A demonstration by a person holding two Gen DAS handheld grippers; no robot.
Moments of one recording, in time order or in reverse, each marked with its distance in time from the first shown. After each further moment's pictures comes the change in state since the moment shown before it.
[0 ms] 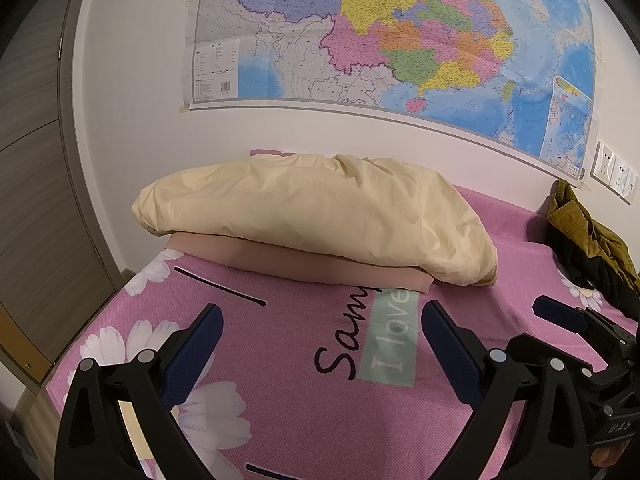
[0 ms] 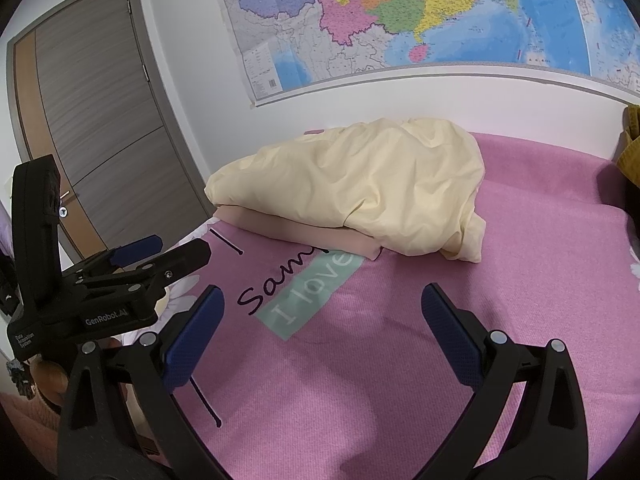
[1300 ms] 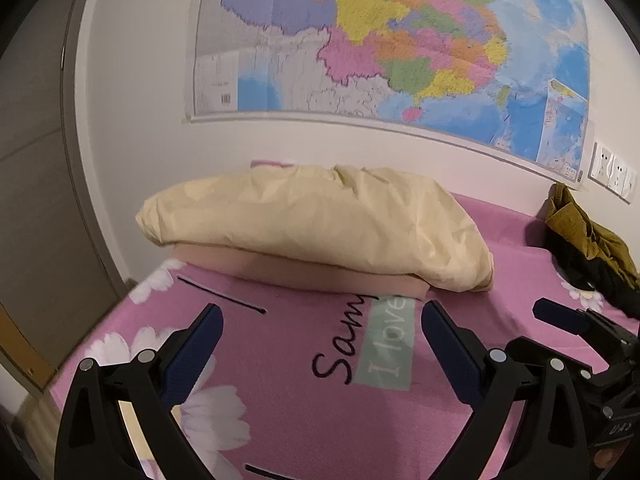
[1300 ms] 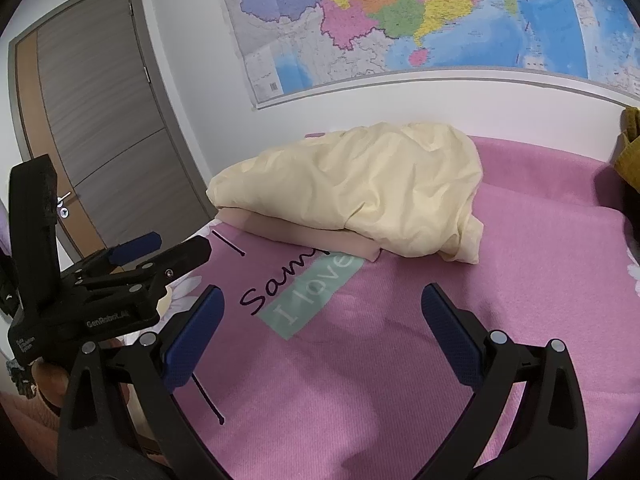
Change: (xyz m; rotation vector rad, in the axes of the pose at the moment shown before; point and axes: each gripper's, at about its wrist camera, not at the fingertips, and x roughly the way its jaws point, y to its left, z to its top) left arm -0.006 -0.005 -0.003 -0.004 -0.024 0.006; right arm -0.005 0.002 -0.001 -0.001 -0.014 -0.006
